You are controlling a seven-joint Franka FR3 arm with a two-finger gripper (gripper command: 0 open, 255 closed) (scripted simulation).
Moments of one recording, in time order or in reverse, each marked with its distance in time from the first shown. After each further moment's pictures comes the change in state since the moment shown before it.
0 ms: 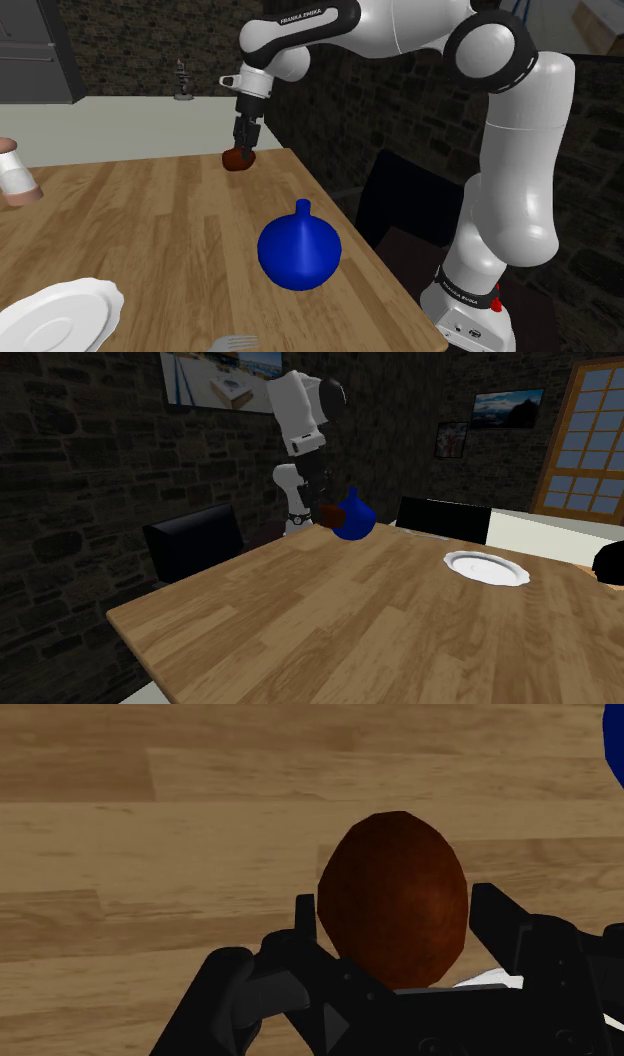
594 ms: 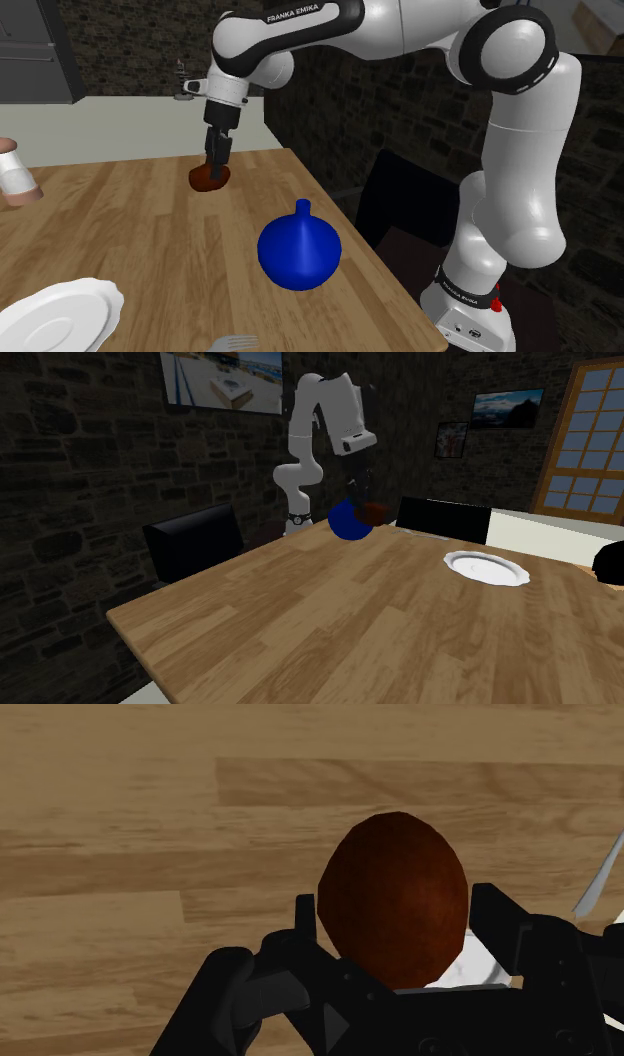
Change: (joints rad) arm 0.126 -0.015 0.078 -0.030 -0.022 0.083 0.192
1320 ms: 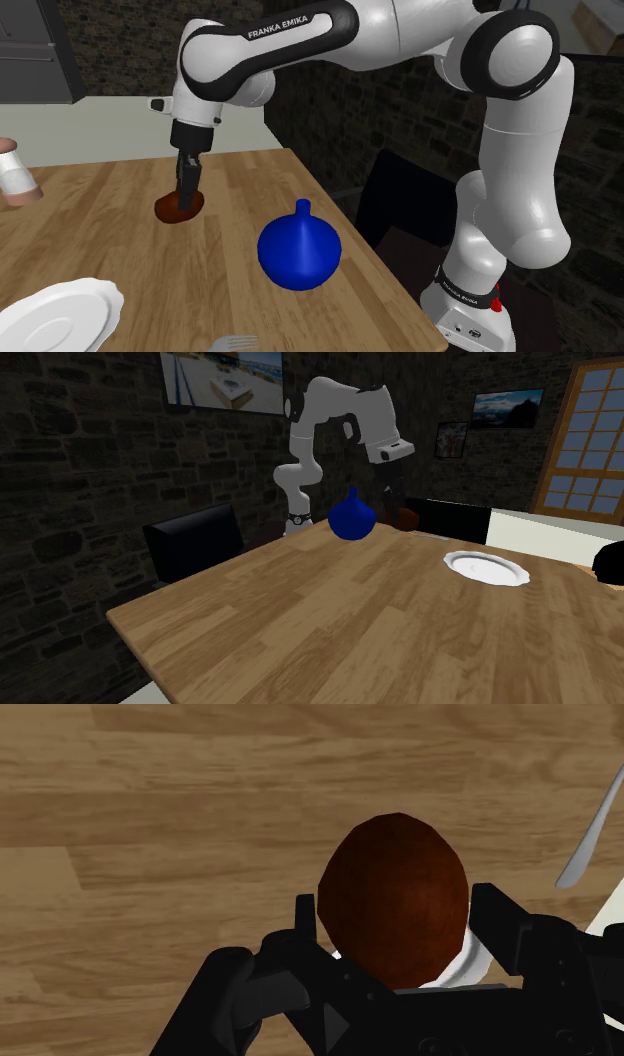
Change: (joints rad) arm 0.100 0.052 0.061 0.008 -0.017 0.093 0.146
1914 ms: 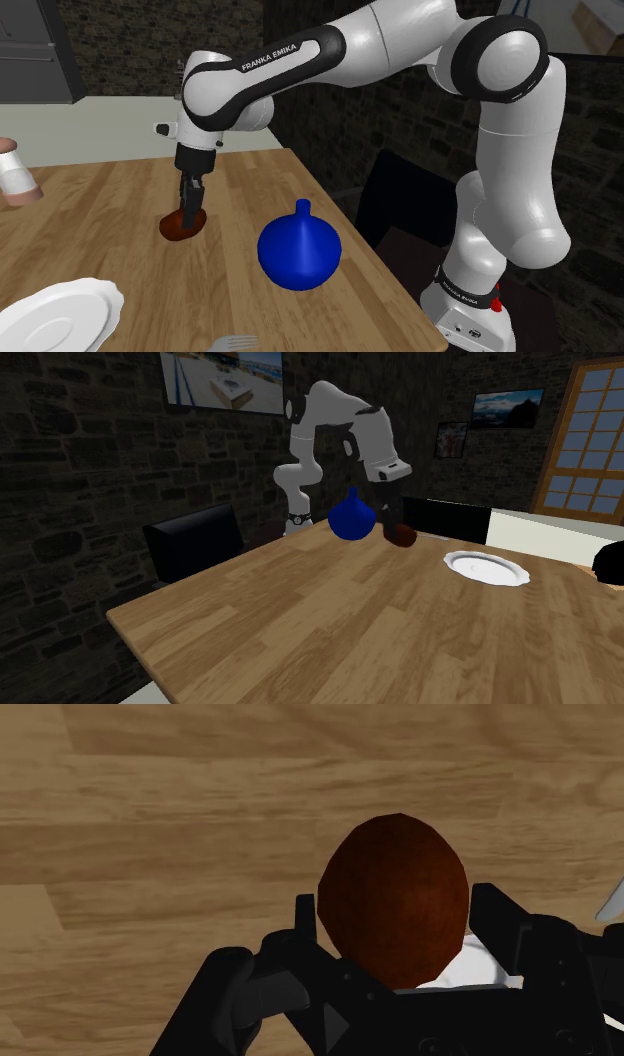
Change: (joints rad) arm -0.001 0.041 0.006 -0.065 0.024 0.101 -0.040
